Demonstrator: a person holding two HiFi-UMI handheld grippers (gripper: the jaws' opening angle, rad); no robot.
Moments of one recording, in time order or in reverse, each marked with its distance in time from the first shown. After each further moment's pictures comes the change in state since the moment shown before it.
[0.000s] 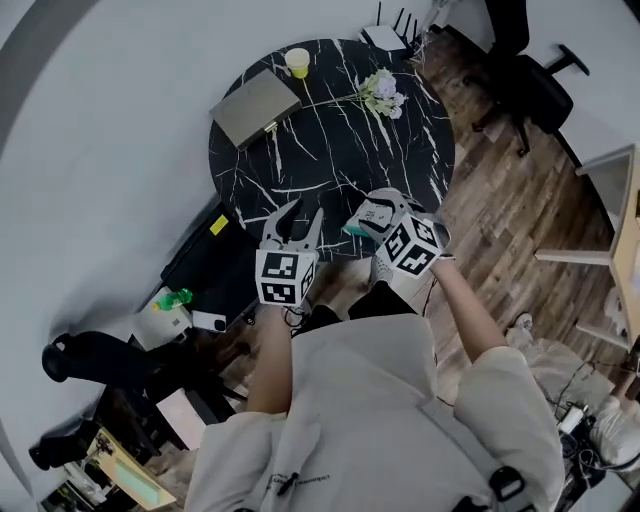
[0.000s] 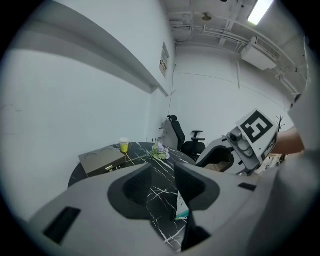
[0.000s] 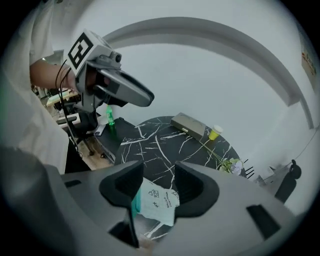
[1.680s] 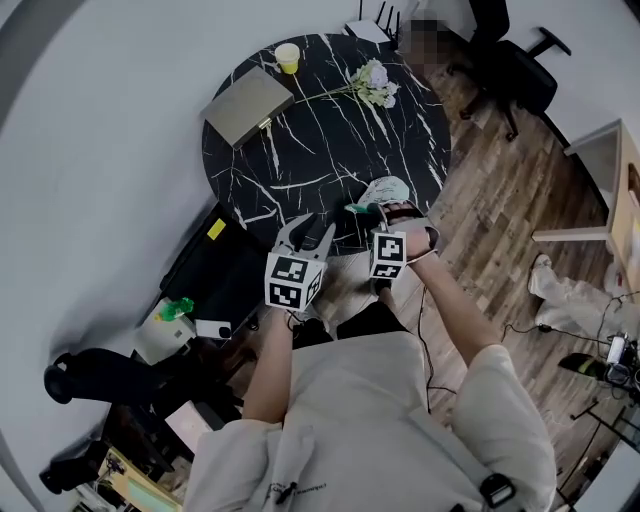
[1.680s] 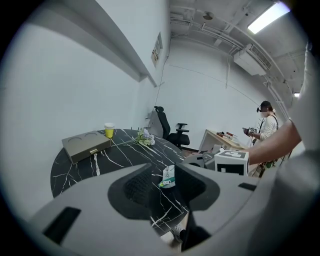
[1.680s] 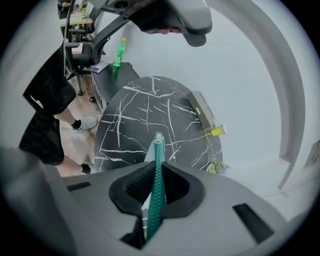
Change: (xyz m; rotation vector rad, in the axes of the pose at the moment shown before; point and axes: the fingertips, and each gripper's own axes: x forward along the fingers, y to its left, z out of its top) left arm -0.011 -0.021 -0.062 -0.008 0.101 -0.201; right arm 0.078 0.033 -0.080 -0.441 0.381 -0.232
